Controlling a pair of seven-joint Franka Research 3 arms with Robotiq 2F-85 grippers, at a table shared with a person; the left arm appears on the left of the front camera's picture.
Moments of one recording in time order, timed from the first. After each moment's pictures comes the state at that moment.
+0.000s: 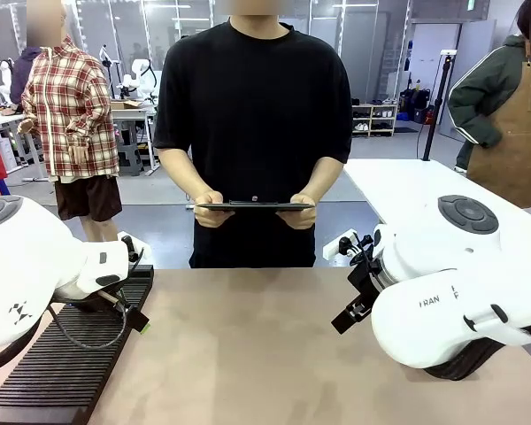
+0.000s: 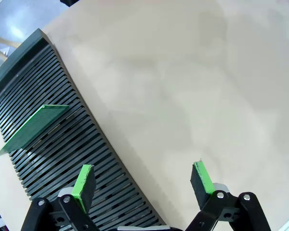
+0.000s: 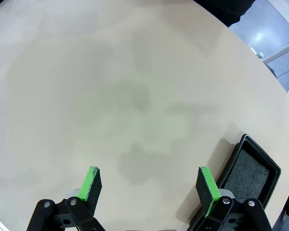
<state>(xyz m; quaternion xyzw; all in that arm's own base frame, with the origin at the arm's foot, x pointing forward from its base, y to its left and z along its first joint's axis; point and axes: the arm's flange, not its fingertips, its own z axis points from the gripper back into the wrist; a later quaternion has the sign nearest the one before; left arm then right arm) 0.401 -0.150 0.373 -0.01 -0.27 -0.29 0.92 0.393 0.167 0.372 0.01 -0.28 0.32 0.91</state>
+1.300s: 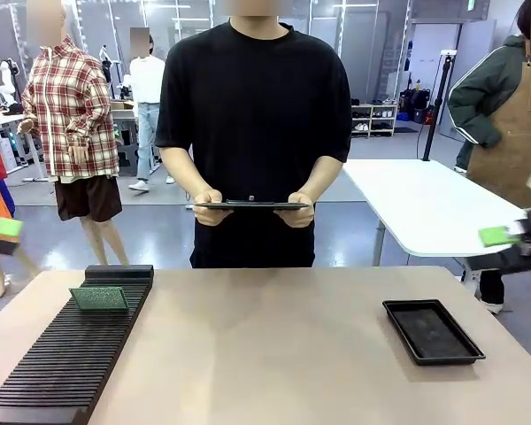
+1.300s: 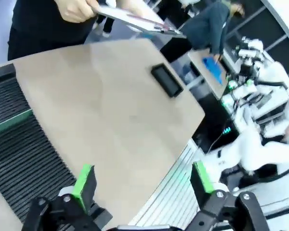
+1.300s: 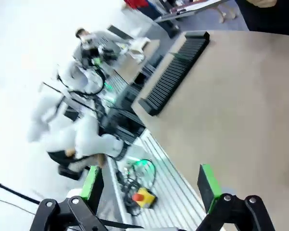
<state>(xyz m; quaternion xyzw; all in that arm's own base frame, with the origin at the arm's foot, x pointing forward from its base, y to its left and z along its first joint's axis) 0.332 0.065 0.515 -0.44 -0.32 -0.18 0.82 0.313 -0.068 0.495 0.57 -0.23 0.19 0.77</state>
